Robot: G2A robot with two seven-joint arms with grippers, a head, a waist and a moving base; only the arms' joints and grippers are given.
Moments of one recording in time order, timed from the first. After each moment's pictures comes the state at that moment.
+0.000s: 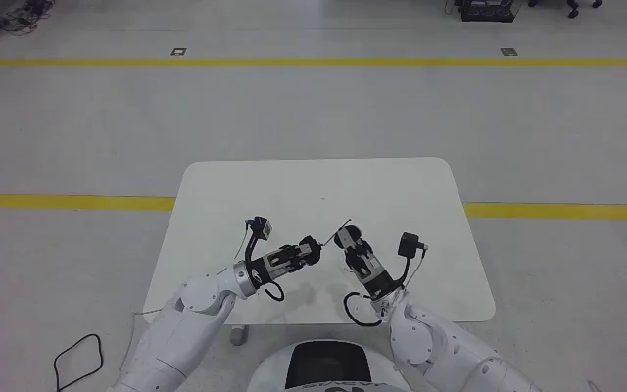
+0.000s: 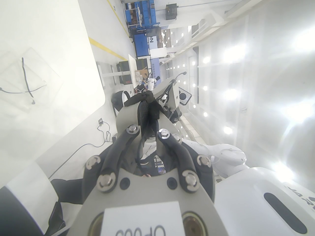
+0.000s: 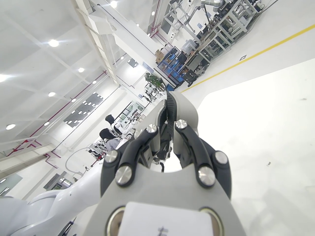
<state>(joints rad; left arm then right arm) 1.52 -1.15 -1.15 -1.51 -0.40 -0.34 -0.79 -1.47 -1.02 0.66 -1.63 -0.34 -0.34 -0.56</state>
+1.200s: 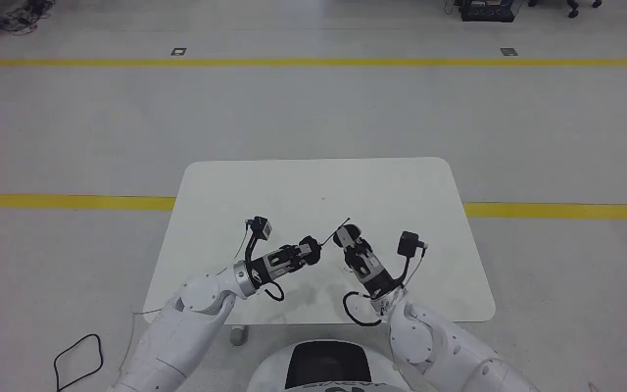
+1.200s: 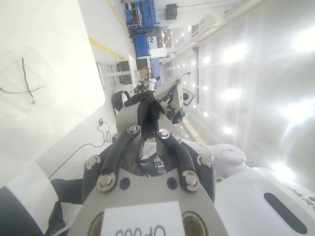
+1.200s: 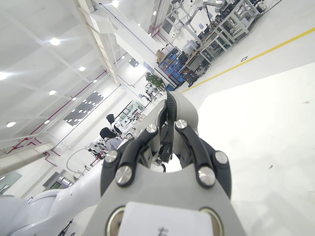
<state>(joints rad) 1.52 -1.15 -1.15 -1.51 -0.40 -0.34 -0.79 -1.49 -1.04 0.69 -1.65 -0.36 -0.34 -0.54</state>
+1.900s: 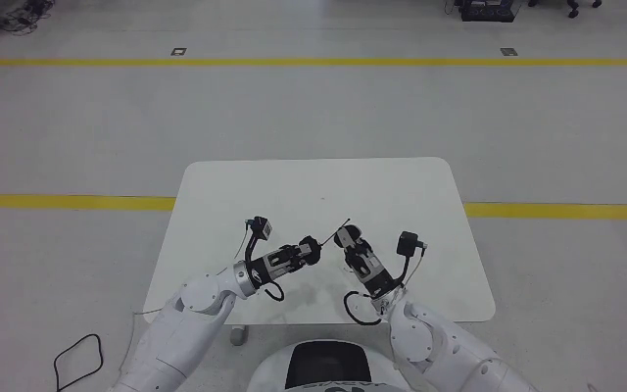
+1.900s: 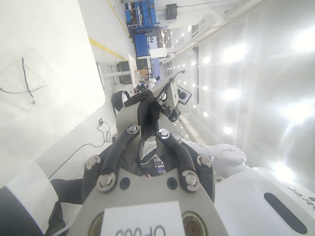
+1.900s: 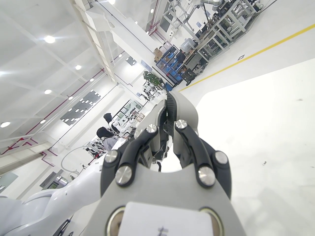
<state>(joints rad) 1.52 -1.15 -1.15 -1.51 -0.40 -0.34 -0.79 -1.49 -1.04 0.70 -1.63 -0.37 -0.34 -0.52</state>
